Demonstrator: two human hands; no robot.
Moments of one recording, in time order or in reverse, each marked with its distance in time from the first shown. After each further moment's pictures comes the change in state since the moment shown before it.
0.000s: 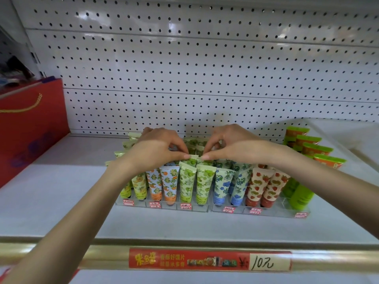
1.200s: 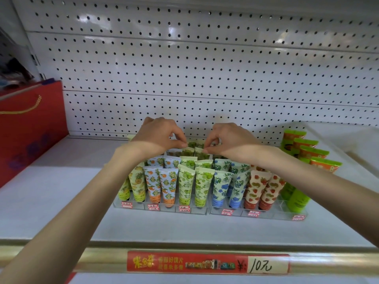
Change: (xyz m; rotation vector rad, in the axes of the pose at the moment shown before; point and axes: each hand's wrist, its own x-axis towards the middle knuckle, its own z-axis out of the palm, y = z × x) left_hand 0.028 -0.011 -0.003 0.030 0.046 -0.013; right_hand 0.014 0.007 0.004 -0.214 0.143 0.017
